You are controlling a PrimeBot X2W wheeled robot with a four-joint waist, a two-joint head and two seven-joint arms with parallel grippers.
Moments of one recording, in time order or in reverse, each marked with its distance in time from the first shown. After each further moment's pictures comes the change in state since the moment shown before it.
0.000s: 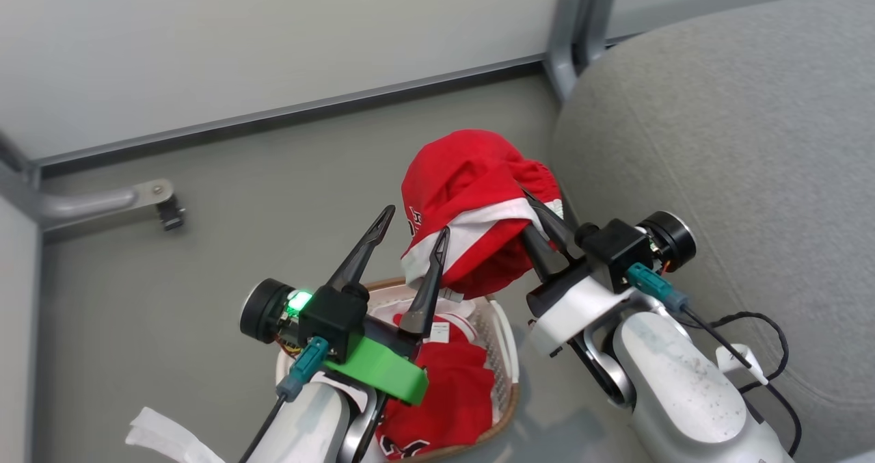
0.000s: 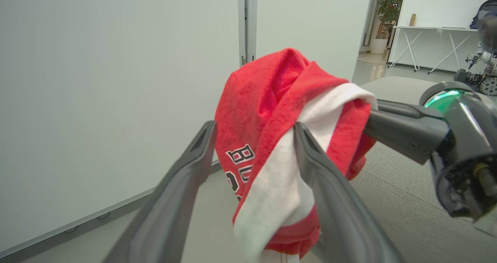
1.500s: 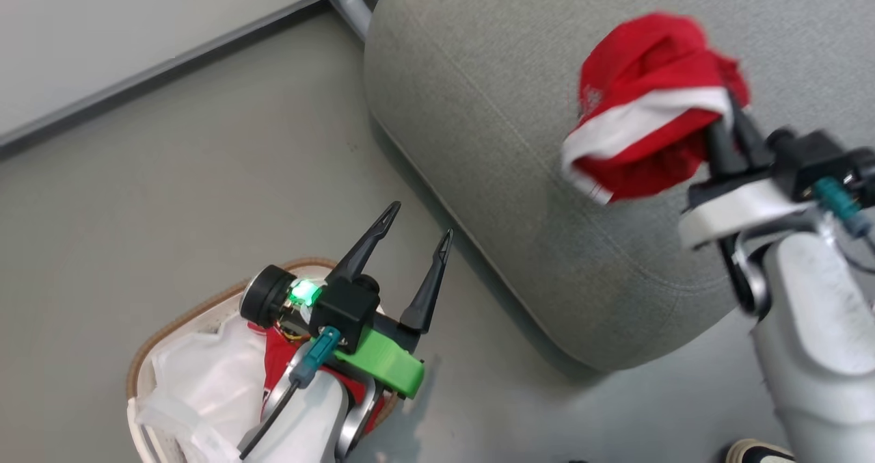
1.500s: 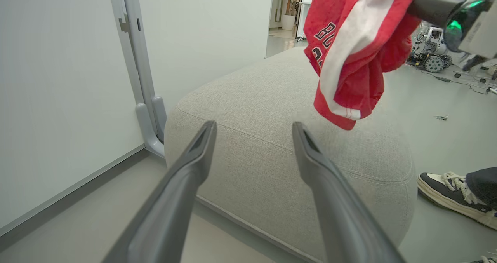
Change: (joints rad) left arm -0.040 0.002 0.000 0.063 0.077 -0.034 0.000; right arm -0.060 -0.098 -0.389 -0.017 -0.086 0.000 0.000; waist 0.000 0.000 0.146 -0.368
